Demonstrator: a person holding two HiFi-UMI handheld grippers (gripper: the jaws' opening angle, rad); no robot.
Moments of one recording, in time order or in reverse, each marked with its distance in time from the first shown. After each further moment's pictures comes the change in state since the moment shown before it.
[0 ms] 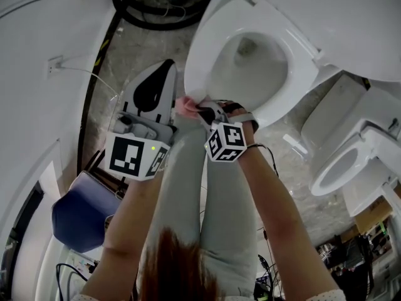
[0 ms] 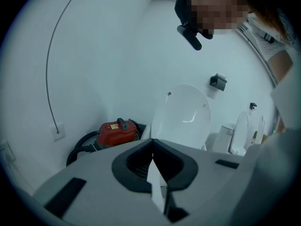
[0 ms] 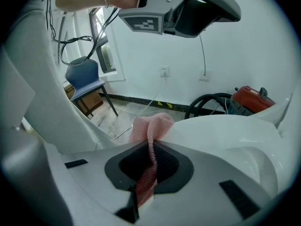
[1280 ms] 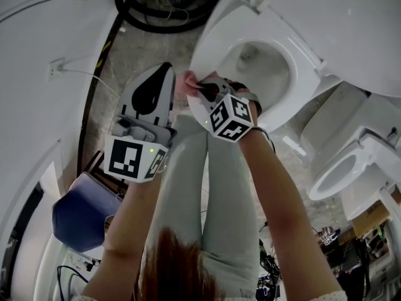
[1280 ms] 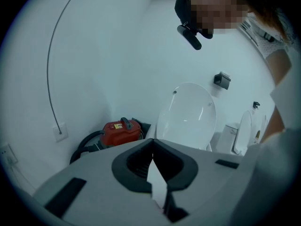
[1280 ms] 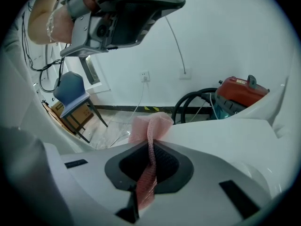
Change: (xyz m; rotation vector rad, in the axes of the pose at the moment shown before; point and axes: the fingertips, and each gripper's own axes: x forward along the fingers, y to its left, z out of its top) left arm 0.009 0.020 0.001 -0.002 0.017 0.029; right arm 0.002 -0.096 0.023 0.161 -0.043 -0.023
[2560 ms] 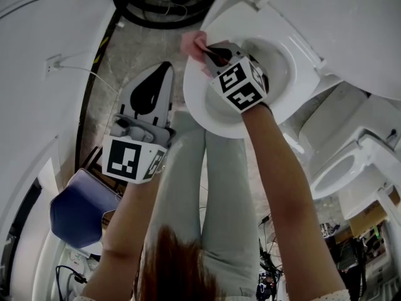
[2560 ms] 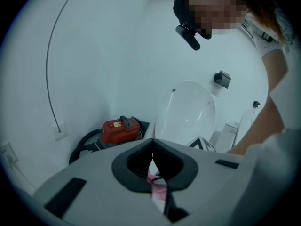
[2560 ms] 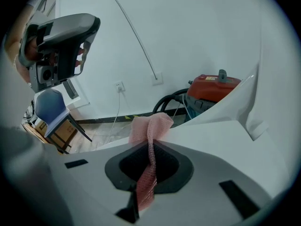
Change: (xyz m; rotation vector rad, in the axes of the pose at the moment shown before) left arm 0.004 -0.007 -0.006 -0.003 0.017 0.002; right arm -0.015 -0.100 0.014 0.194 -0.069 -0.134
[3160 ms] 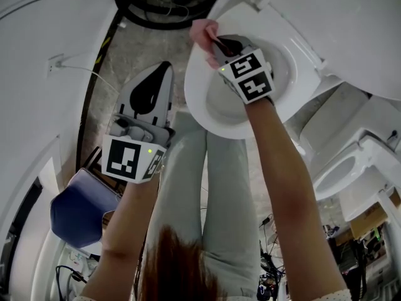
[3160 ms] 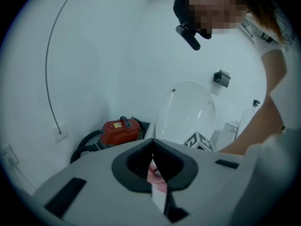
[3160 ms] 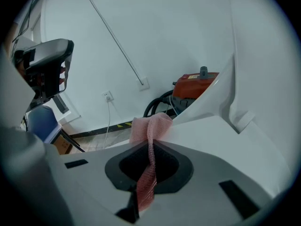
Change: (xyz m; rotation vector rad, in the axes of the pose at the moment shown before) left arm -0.002 0.000 0.003 0.013 0.002 0.002; right arm -0.011 -0.035 0.009 0.154 -0.053 -0.059
